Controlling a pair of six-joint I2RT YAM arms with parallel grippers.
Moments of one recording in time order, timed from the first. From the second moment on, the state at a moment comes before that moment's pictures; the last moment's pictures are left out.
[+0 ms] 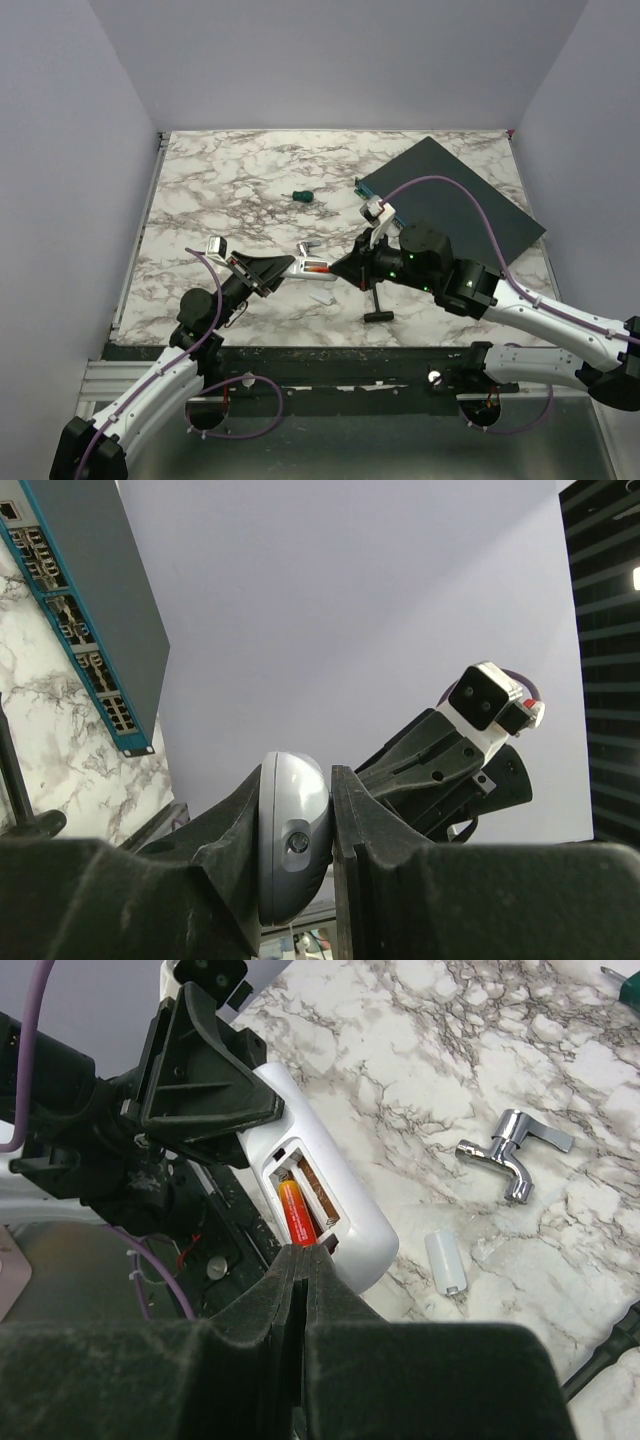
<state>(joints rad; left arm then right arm) -0.51 0.50 0.06 0.67 0.25 -1.62 1.05 1.04 0.96 -0.22 -0.04 0.40</state>
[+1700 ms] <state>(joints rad) -0.50 0.55 0.08 0.65 0.25 -1.51 1.04 1.15 0.98 -0.24 -0.06 0.39</state>
